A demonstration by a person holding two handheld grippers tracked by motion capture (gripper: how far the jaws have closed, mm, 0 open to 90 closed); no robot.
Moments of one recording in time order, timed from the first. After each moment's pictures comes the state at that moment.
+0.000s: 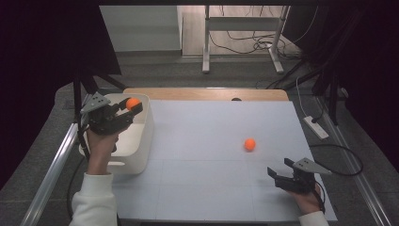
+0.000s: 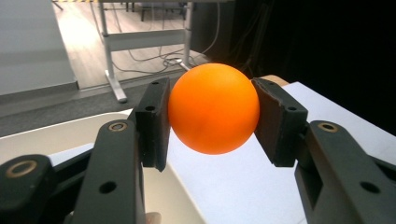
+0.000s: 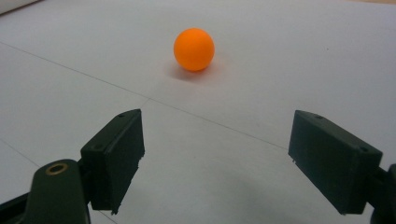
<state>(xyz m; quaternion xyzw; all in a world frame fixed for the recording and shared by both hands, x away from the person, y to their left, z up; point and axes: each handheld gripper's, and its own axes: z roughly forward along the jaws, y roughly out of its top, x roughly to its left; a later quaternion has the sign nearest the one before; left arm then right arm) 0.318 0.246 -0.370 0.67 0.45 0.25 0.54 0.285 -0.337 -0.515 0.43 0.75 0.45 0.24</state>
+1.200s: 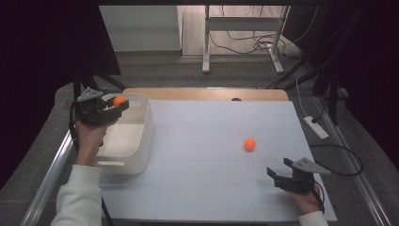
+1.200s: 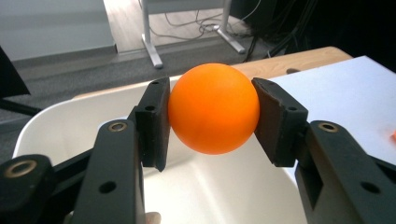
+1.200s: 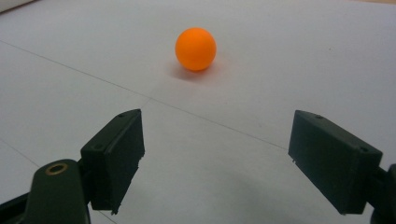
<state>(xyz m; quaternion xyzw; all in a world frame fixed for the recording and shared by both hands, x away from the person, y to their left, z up) 0.352 0.284 -0.386 0.68 0.51 0.25 0.45 0.286 -0.335 -0.515 0.43 0.75 0.44 0.24</state>
